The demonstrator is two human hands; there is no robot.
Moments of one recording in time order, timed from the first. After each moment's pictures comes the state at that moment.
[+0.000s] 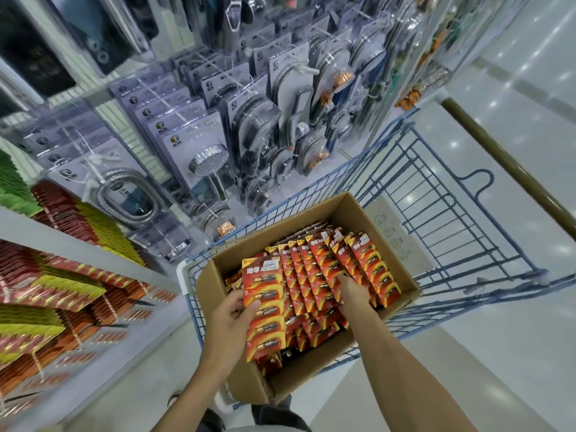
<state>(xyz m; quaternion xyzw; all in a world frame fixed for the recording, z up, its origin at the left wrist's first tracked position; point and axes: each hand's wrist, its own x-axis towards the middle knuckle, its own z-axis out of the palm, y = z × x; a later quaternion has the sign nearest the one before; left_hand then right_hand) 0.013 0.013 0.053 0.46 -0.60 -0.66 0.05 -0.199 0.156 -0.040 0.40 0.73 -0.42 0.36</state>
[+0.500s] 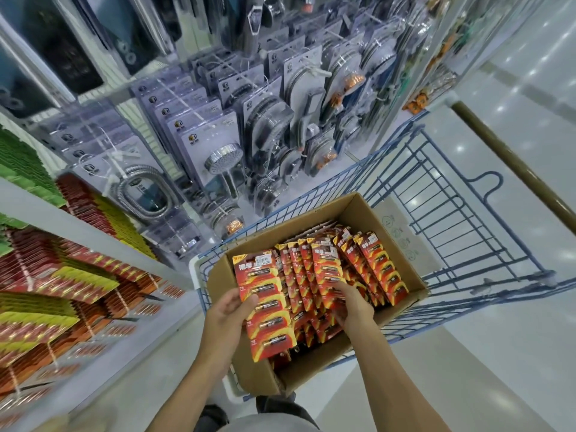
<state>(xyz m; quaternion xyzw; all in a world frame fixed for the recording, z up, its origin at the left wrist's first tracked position) 0.034 -0.003 0.058 0.48 -0.49 -0.72 0.08 -0.155 0.156 -0.003 0.43 0.63 -0.55 0.35</state>
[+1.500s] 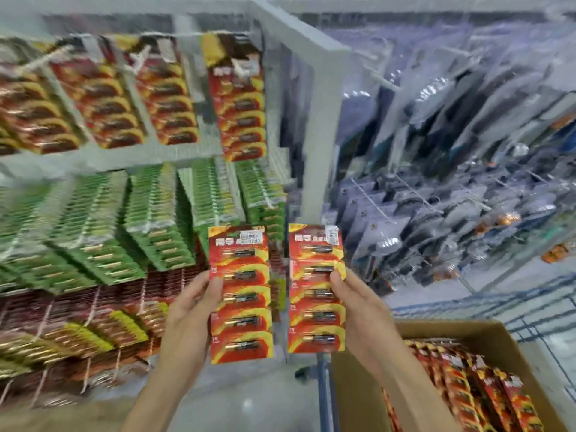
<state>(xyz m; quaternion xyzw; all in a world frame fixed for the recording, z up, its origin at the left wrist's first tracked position) 0.265 -0.164 0.228 0.44 -0.41 -0.68 0.42 0.042 -0.065 0.248 -0.18 0.50 -0.63 0.57</state>
